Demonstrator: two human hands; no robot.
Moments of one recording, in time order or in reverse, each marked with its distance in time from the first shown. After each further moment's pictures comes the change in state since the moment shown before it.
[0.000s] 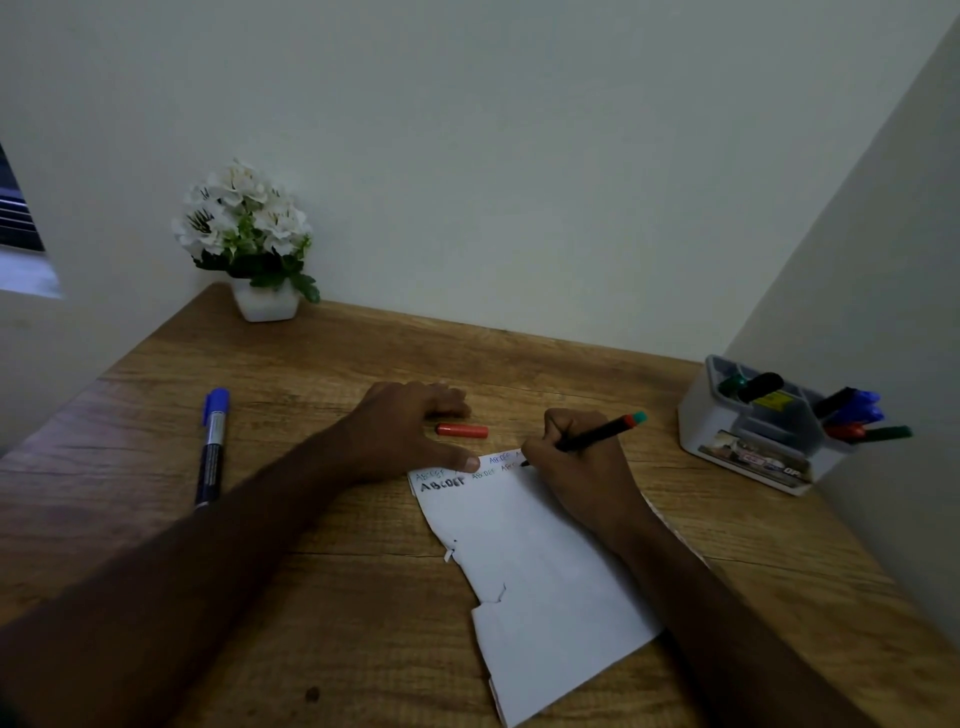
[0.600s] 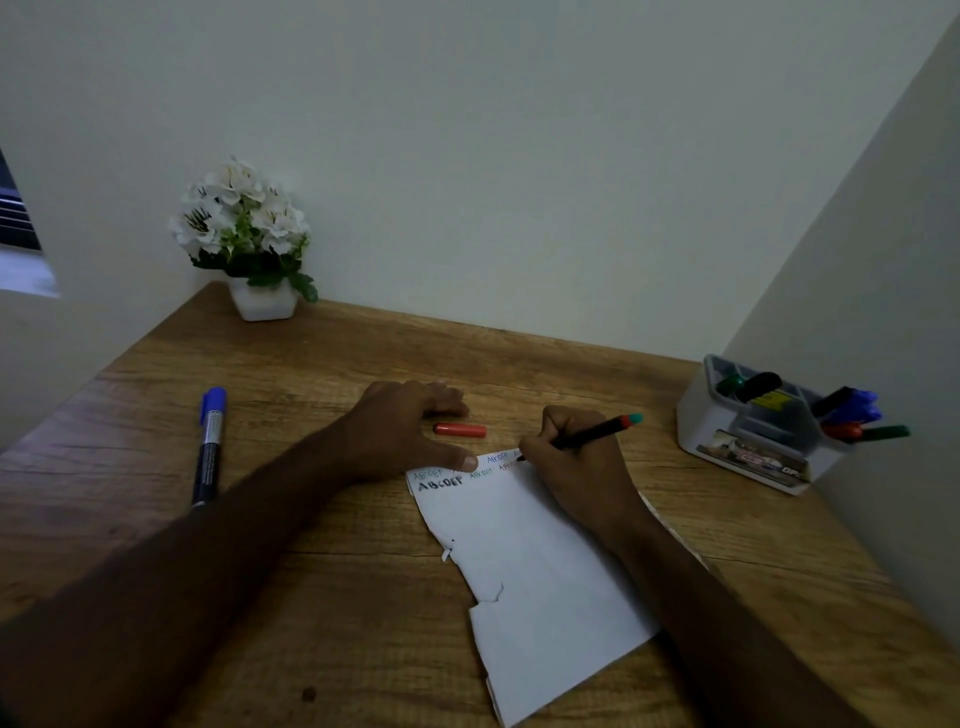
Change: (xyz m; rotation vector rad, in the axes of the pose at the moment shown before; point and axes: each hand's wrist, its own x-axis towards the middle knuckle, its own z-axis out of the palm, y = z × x) left_hand 0.001 -0.003 0.001 -0.003 0.005 0.012; right_hand 0.001 -0.002 0.000 -0.013 0.016 0.004
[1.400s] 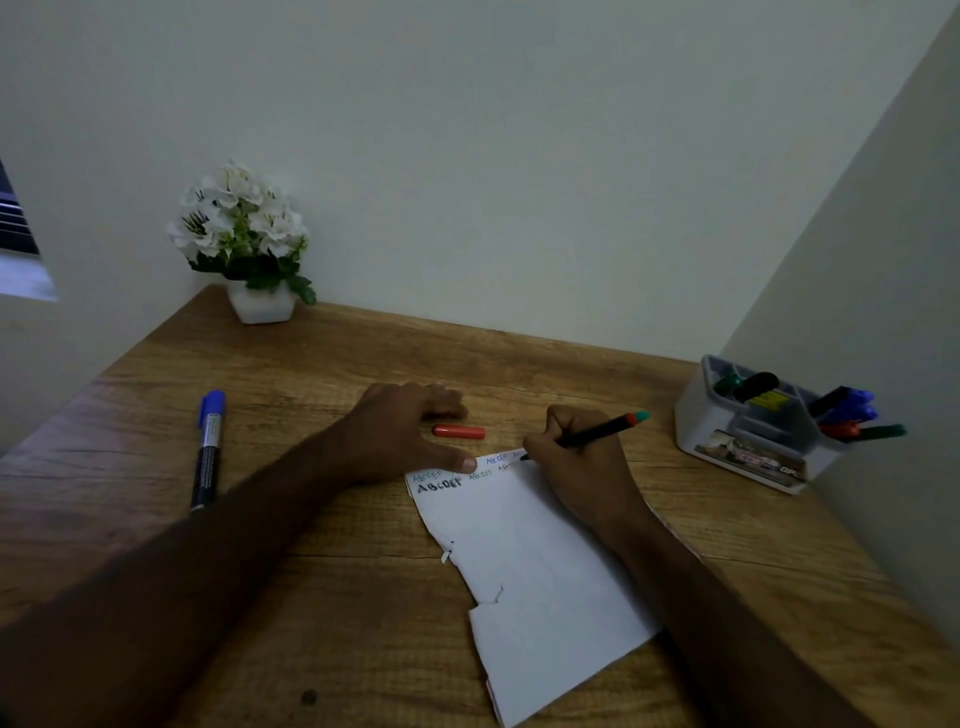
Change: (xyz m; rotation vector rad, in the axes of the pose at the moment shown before) left_hand -0.001 -0.001 0.000 -0.002 -0.005 0.002; right_hand 0.000 -0.001 -0.001 0.017 0.036 0.035
